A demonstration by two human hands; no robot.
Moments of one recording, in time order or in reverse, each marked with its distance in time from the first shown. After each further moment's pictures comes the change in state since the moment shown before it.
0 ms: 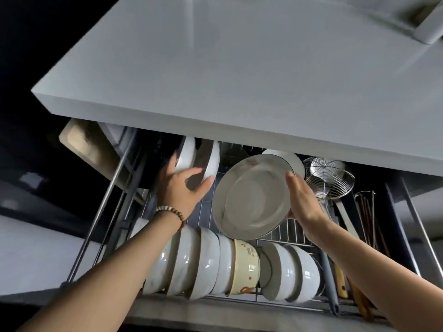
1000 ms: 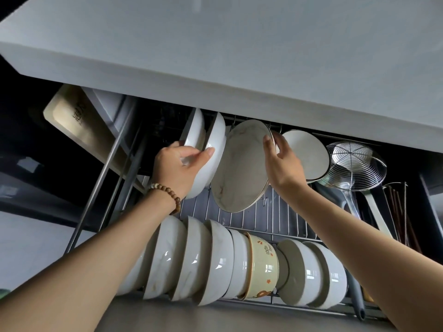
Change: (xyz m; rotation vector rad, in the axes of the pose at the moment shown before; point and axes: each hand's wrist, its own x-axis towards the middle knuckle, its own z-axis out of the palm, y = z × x) left_hand 0.018 -0.009 -0.007 -0.276 0.041 -0.035; right_hand 0.045 -0.013 0.072 -0.279 0.080 -0.169
